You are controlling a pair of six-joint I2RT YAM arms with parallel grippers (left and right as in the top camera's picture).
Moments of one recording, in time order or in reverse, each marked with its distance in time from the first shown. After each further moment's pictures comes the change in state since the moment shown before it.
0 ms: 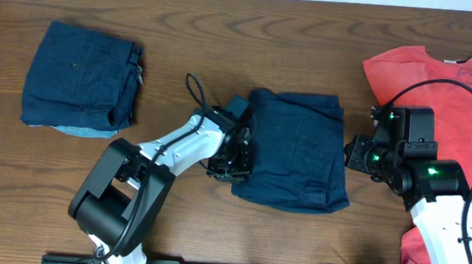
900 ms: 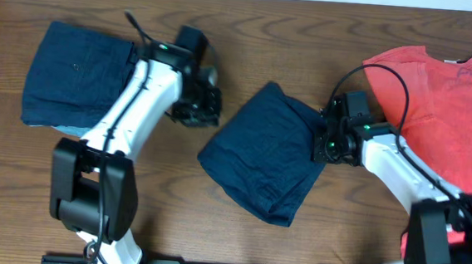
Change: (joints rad) left arm 0.240 0.000 0.400 -0.364 -0.090 0.266; right arm 0.124 0.536 -0.025 0.294 0.043 -0.124
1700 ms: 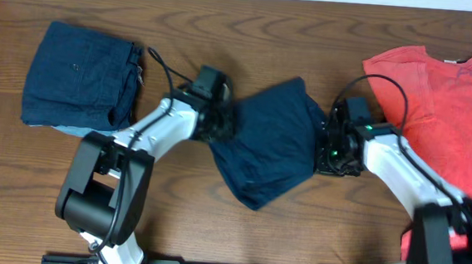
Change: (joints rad) left arm -0.029 0.002 -0.336 0.597 -0.061 -0.140; right arm -0.010 -0.093 -0.010 -0.169 -0.072 -0.002
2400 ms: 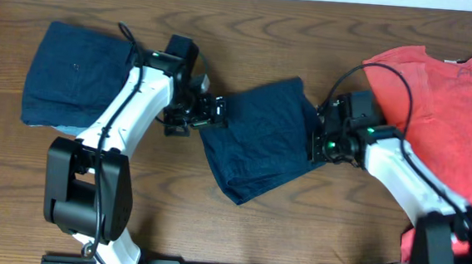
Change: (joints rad) left arm 0.119 -0.019 0.264 -0.562 0.109 0.124; right arm 0.014 0.039 0.000 0.181 -0.086 -0.043
